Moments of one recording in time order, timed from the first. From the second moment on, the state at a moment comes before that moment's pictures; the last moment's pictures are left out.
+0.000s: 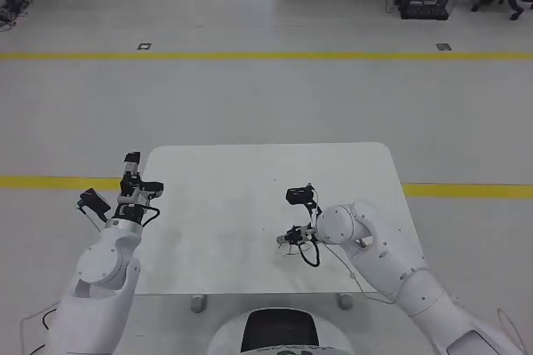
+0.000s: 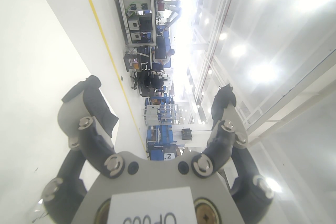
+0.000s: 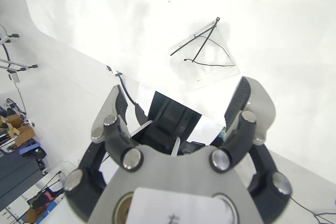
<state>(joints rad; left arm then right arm) 1.73 -1.15 -1.60 -1.80 -0.42 0.00 0.00 -1.18 -1.23 0.88 -1.57 -0.75 0.34 1.22</state>
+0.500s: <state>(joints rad) 1.73 -1.15 -1.60 -1.80 -0.42 0.00 0.00 -1.23 -1.26 0.88 -1.57 -0.89 0.34 1.13</state>
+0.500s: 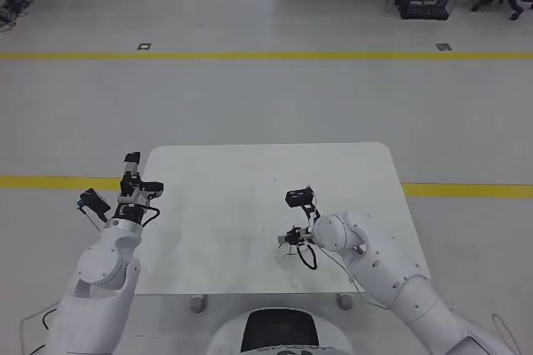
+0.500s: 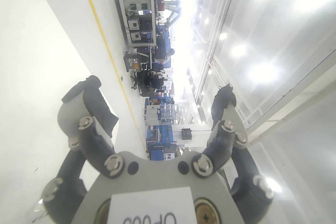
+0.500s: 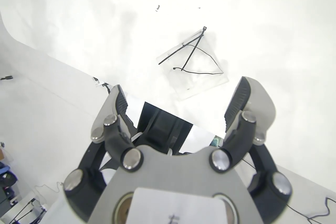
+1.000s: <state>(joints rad) 1.73 -1.15 -1.60 -1.80 -0.42 0.00 0.00 -1.31 -1.35 0.92 -1.55 -1.03 0.34 1.10</state>
